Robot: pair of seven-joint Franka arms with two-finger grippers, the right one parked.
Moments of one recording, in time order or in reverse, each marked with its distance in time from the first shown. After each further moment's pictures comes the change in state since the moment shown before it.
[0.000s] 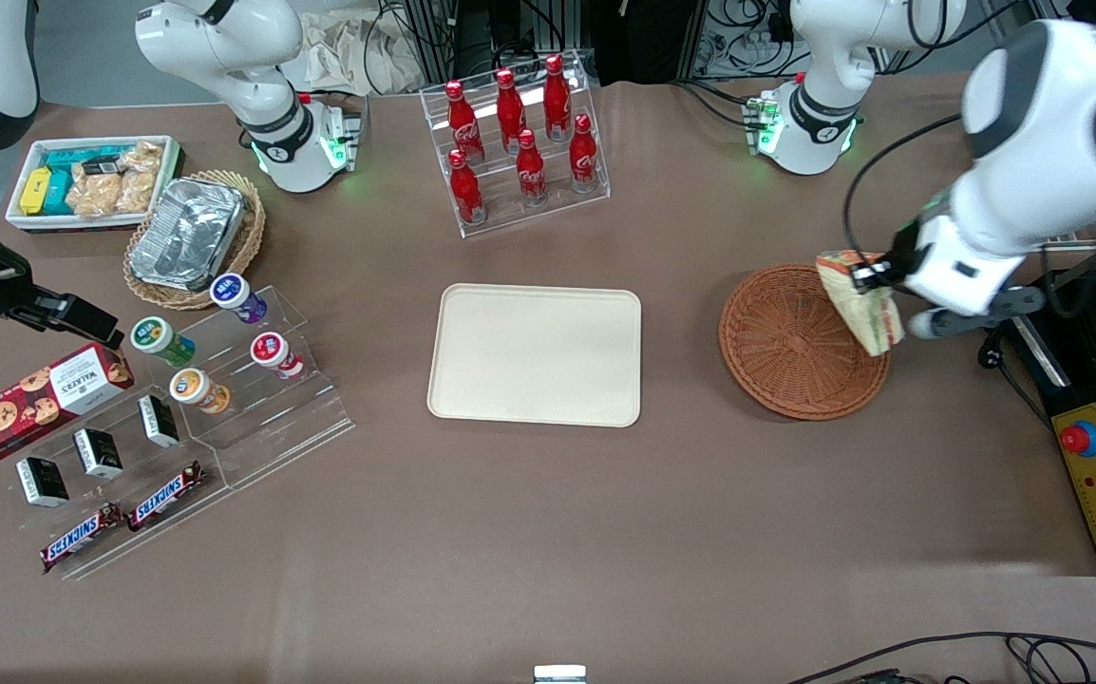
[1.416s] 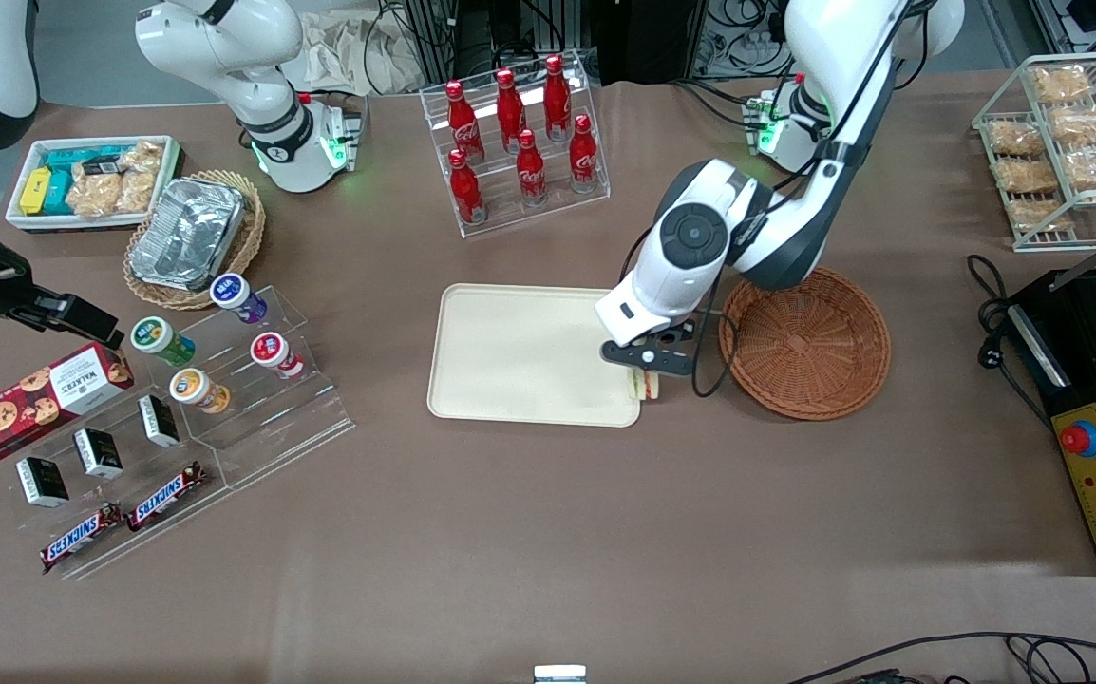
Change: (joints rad) arm -0.245 0.390 -0.181 -0.033 0.009 0.544 0.091
